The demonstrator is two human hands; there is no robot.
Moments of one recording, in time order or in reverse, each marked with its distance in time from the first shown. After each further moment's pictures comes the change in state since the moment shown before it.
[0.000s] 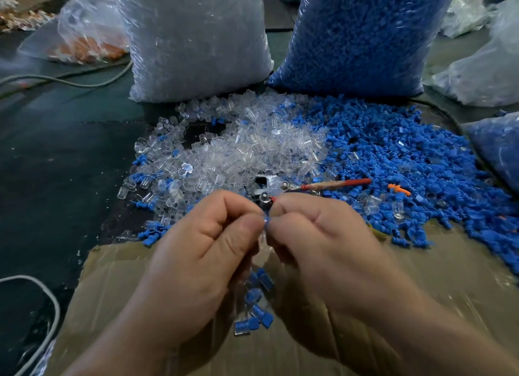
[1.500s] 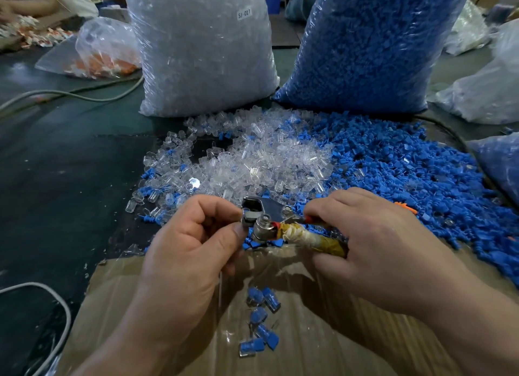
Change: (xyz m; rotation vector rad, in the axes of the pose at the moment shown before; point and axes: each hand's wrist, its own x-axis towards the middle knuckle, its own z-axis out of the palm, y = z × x) left_hand 0.010 -0.018 -0.007 -0.267 0.218 -0.040; right_hand 0.002 0.026 -0.047 -0.826 -0.022 -0.084
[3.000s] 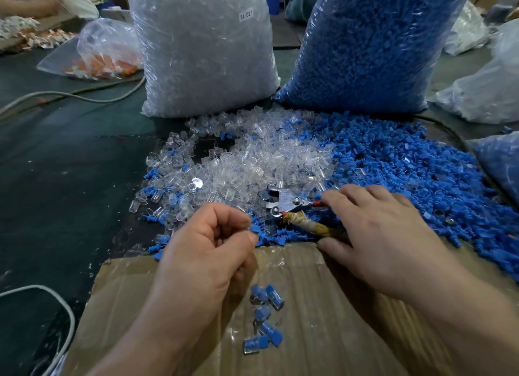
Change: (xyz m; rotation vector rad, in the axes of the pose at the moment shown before) left_hand -0.004 0.018 0.014 -0.003 0.029 -0.274; right_hand 0.008 0.016 0.016 -0.250 -0.122 0.226
